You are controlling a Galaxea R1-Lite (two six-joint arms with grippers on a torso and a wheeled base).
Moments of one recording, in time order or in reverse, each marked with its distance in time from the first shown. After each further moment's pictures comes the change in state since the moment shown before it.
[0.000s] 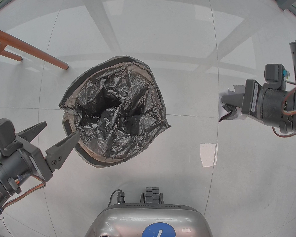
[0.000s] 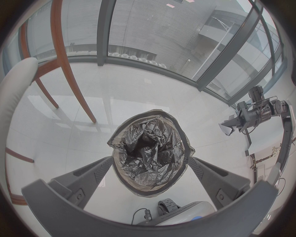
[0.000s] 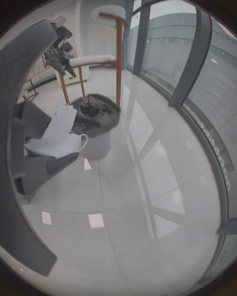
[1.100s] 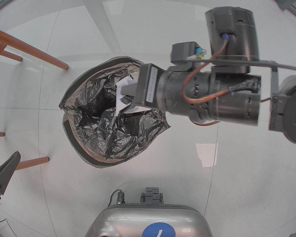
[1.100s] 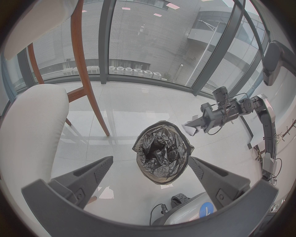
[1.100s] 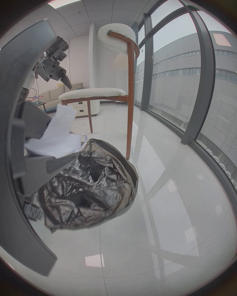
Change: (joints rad) left arm -0.004 -0.467 0.040 0.323 0.015 0.150; right arm 0.167 0.429 -0.399 -0.122 0.217 0.007
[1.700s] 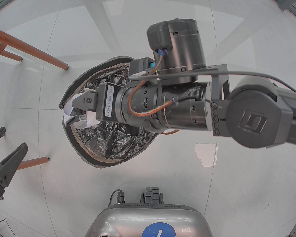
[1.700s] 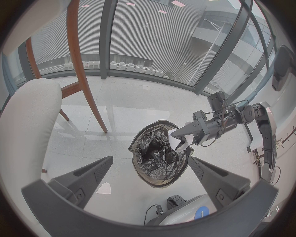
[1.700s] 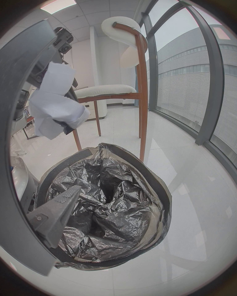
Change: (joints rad) left arm 0.004 0.113 -0.065 -0.006 0.003 -0.063; right arm 0.041 0.154 -0.168 0.091 0.026 0.044
